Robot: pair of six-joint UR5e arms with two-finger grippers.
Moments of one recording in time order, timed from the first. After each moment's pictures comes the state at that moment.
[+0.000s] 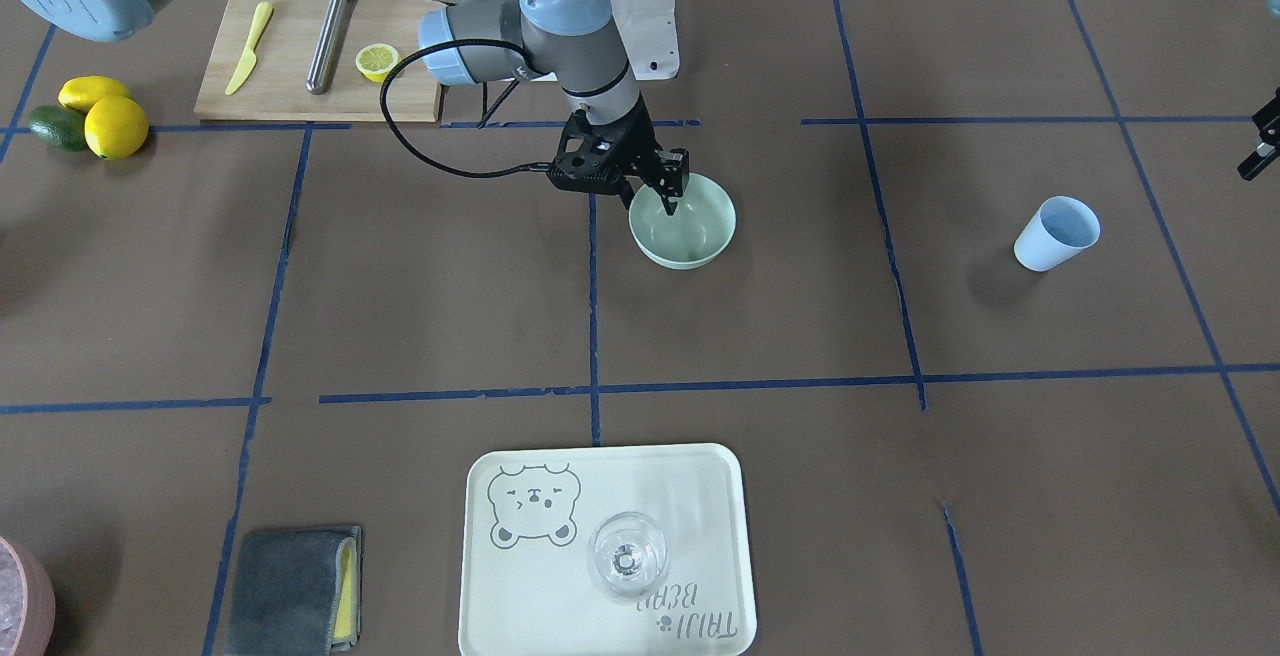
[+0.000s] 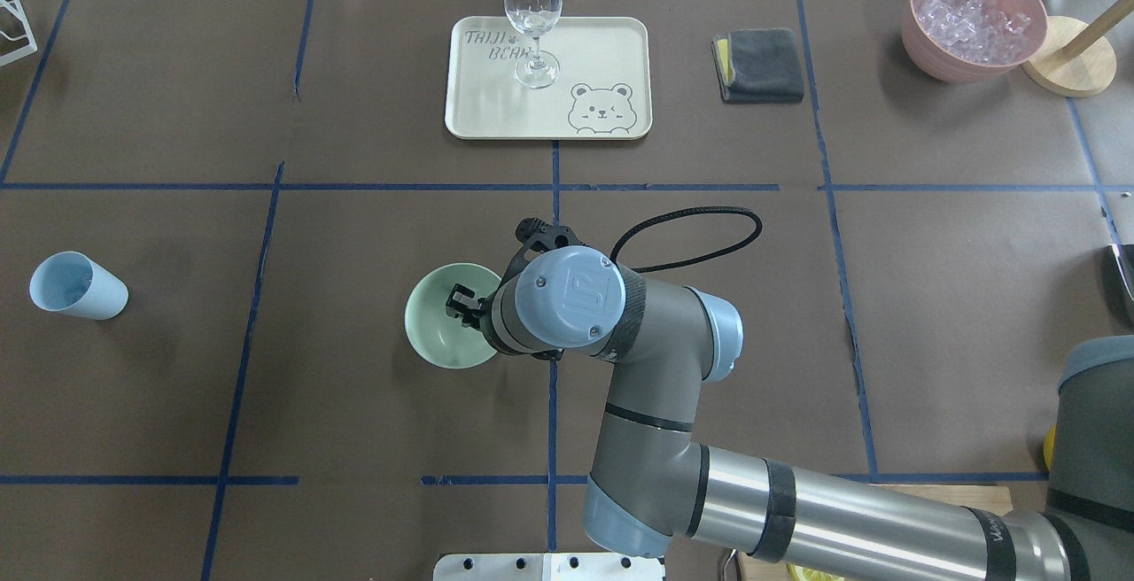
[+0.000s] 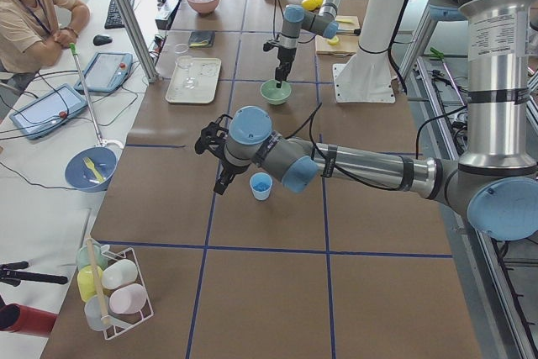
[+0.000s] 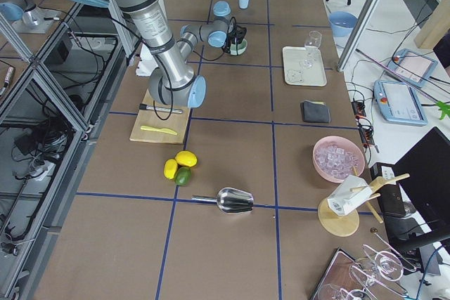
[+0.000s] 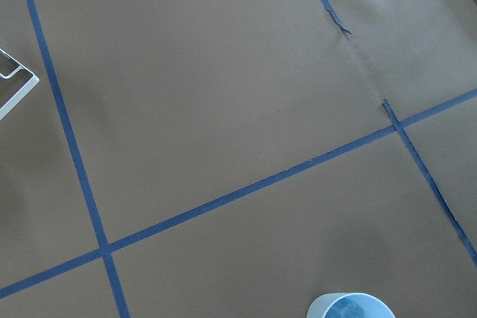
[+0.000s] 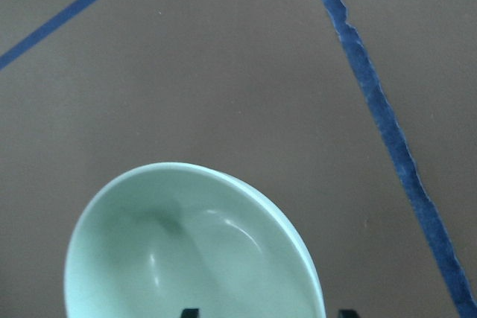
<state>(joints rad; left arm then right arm) -1.44 -1.44 -1.80 -2.16 -2.42 -0.22 0.36 -0.80 1.52 -1.19 1.72 1.79</state>
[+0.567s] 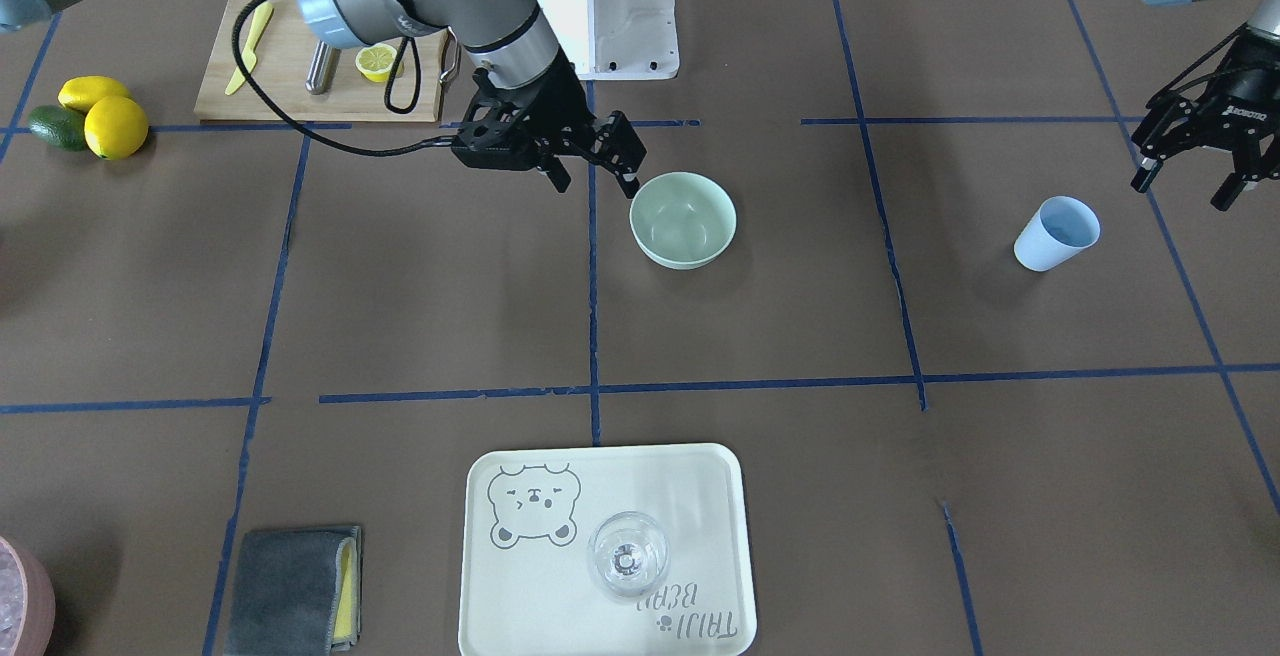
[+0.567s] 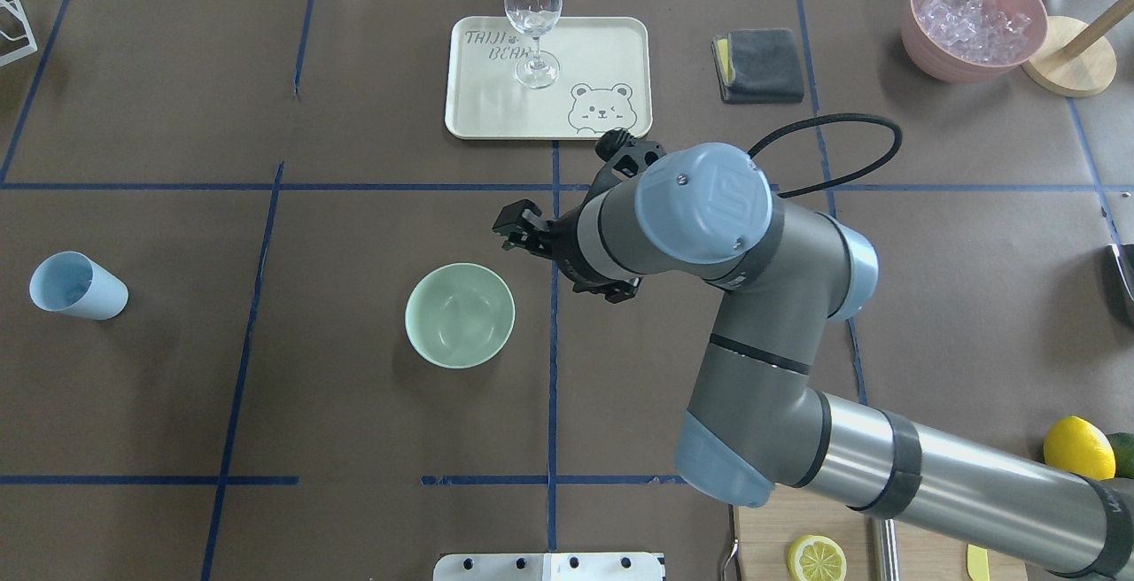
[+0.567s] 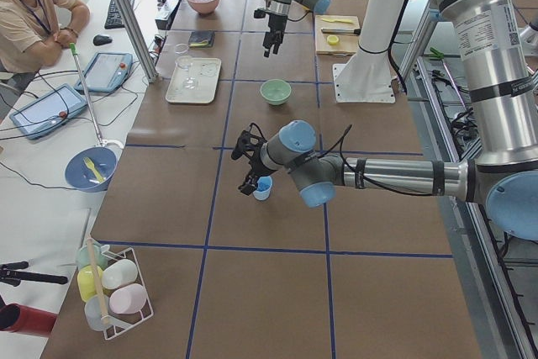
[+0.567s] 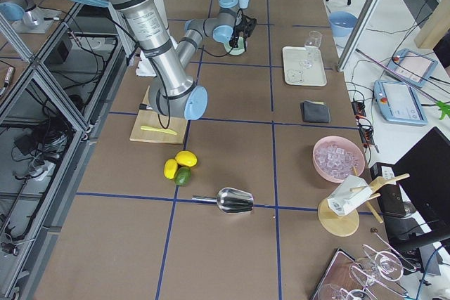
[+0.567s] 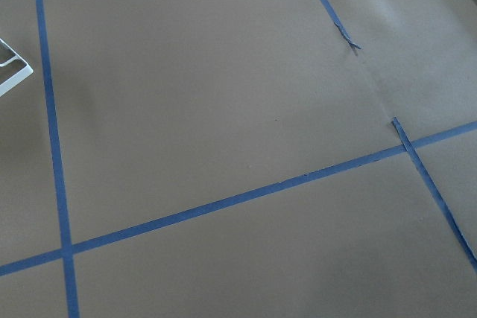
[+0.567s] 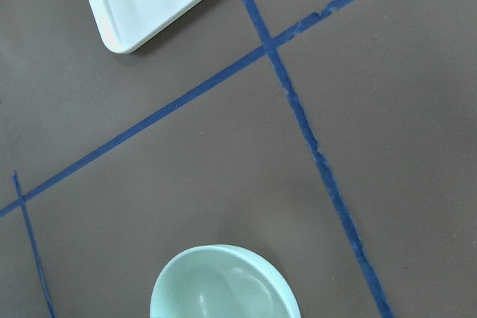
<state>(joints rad) -1.04 -1.24 -1.83 -2.67 -1.92 -0.77 0.50 -0.94 1.79 -1.25 1.82 1.79</state>
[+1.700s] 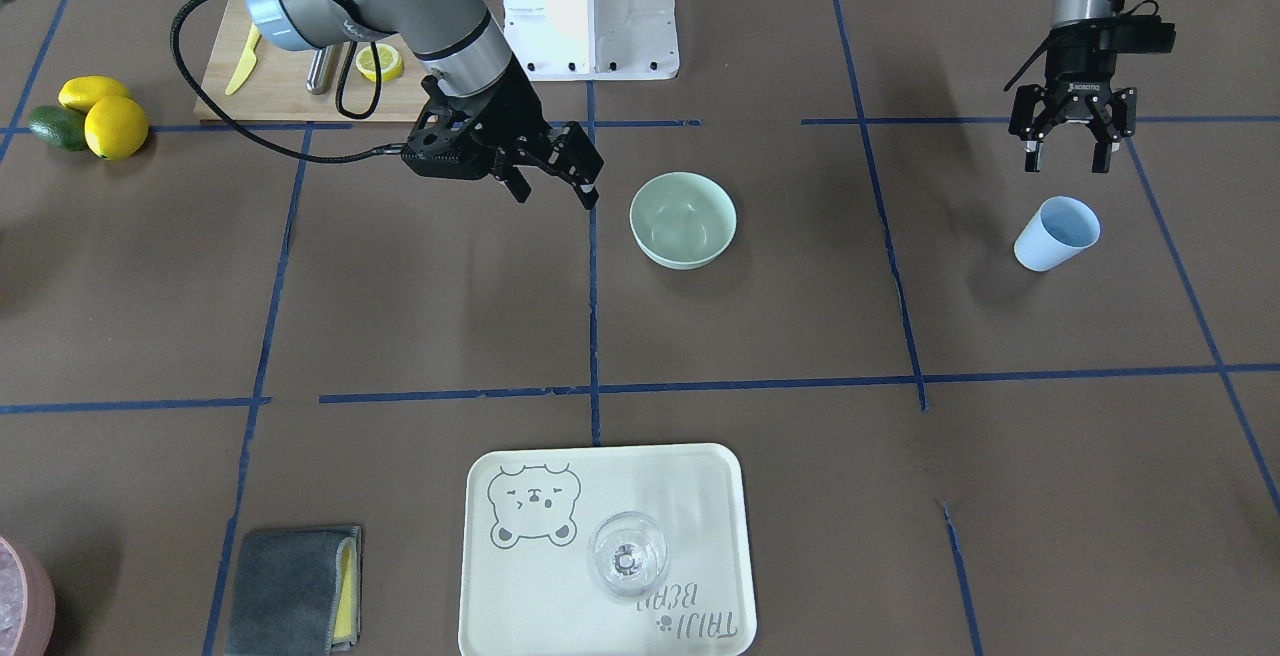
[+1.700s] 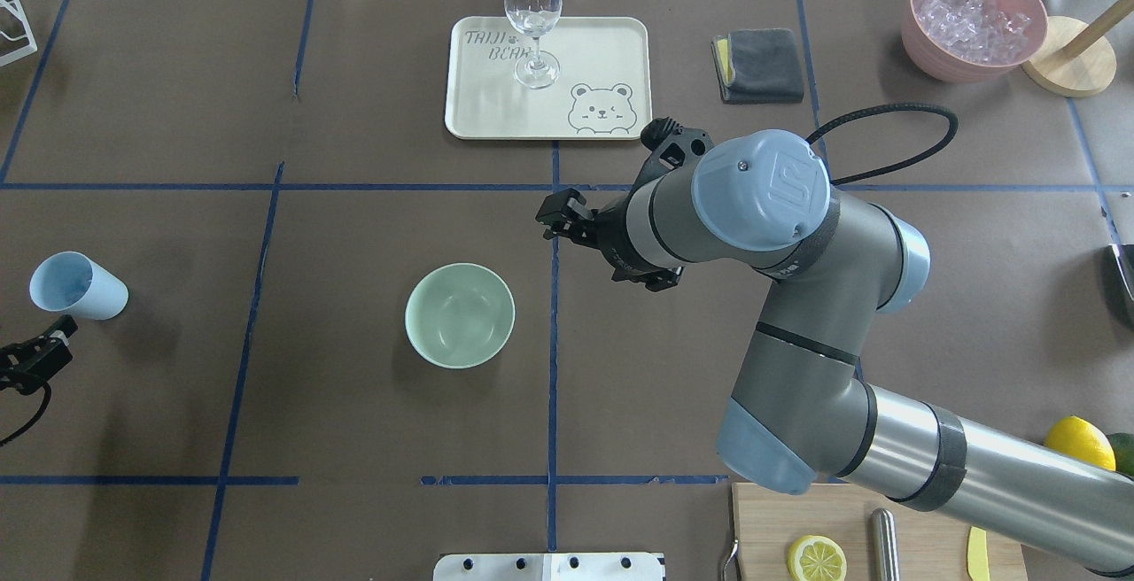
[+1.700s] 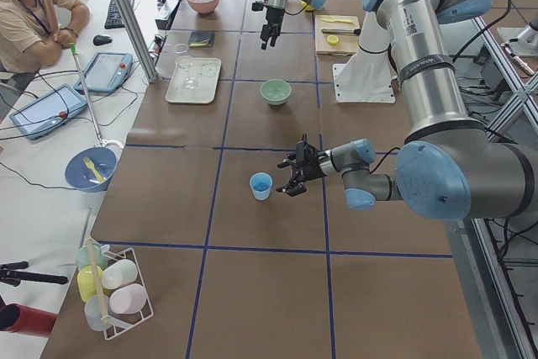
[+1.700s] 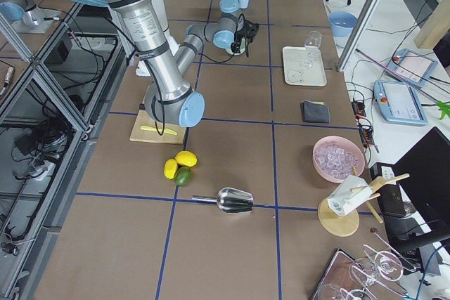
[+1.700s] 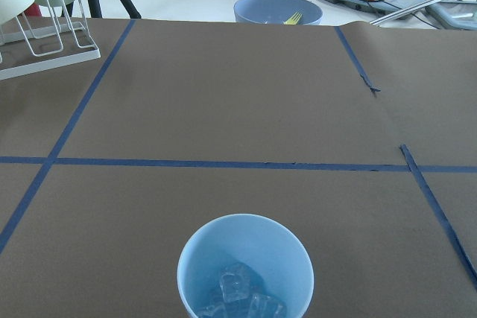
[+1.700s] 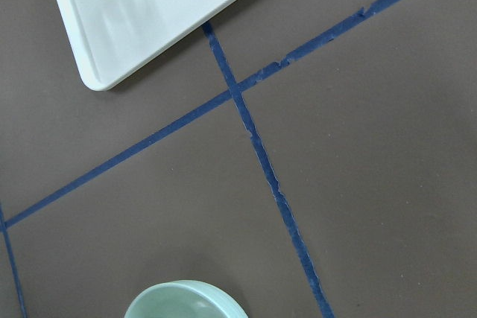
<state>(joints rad) -0.13 -1.03 -1.80 -2.82 -0.67 -1.41 0.53 -0.99 1.82 -1.25 1.82 1.76</state>
